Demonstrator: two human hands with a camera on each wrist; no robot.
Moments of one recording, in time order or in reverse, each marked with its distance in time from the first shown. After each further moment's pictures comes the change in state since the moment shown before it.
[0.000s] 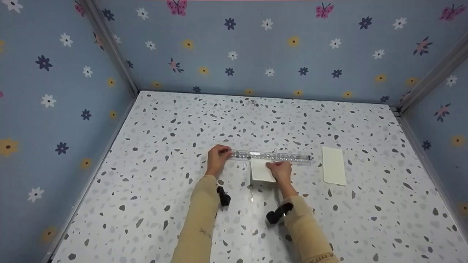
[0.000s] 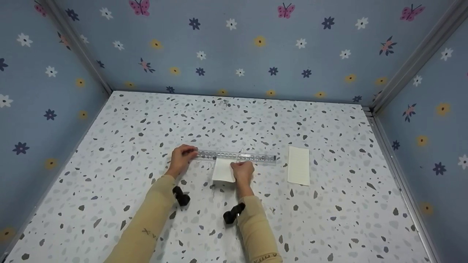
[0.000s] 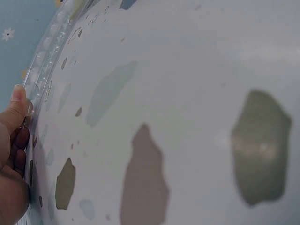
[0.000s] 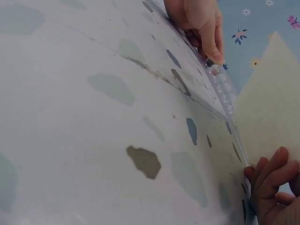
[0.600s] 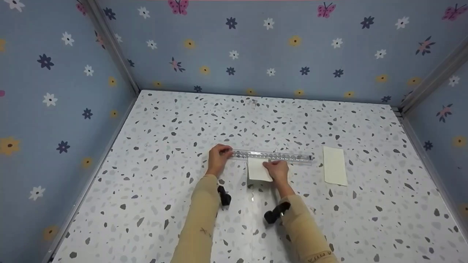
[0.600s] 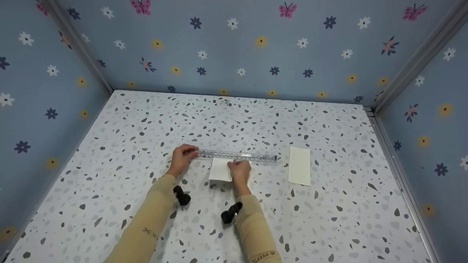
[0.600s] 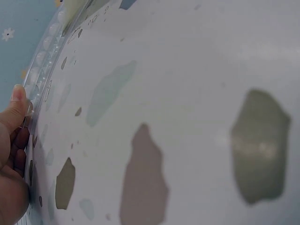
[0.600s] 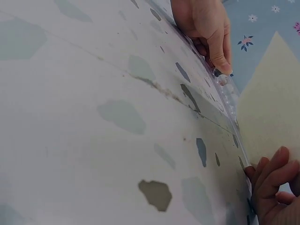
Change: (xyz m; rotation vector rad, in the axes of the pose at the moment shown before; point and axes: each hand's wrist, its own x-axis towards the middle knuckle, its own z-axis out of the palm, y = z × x) left_hand -0.002 0.002 -0.001 0.047 0.000 0.002; right_hand -0.003 -0.006 0.009 0.003 -0.062 0.024
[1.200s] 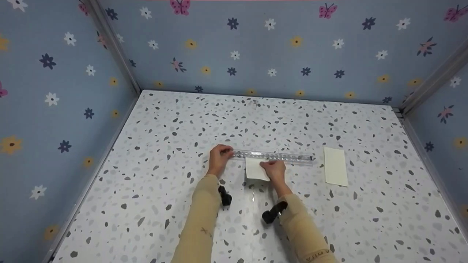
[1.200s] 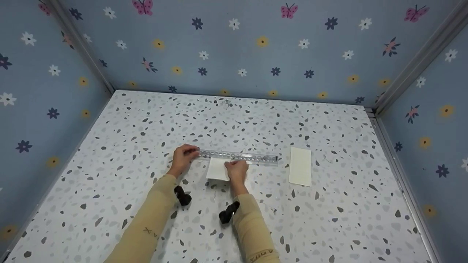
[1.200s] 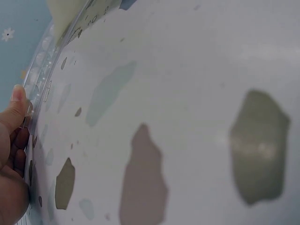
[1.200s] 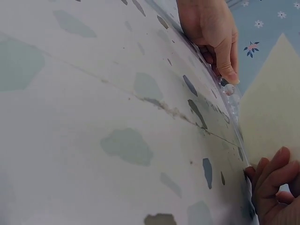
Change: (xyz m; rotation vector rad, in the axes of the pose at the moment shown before) left_hand 0.000 0.003 -0.001 -0.037 0.003 -0.008; right_hand -0.003 -0.003 0.009 0.000 0.008 -0.088
